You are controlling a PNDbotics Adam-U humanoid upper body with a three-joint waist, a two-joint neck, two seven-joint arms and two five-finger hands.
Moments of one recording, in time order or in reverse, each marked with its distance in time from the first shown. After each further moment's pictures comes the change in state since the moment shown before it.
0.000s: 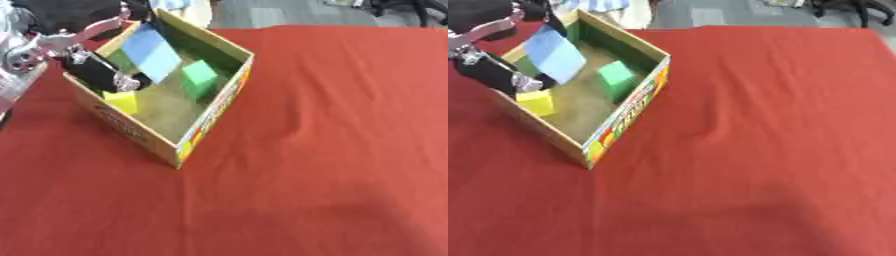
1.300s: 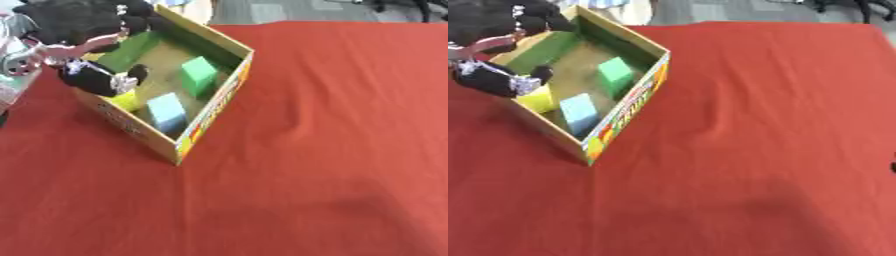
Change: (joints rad) left arm 0.024 0.001 0.051 -0.069 0.075 -0.005 -0.063; right arm 0.007 0.000 -0.001 0.000 -0.008 0.007 0.007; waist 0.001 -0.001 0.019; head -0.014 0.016
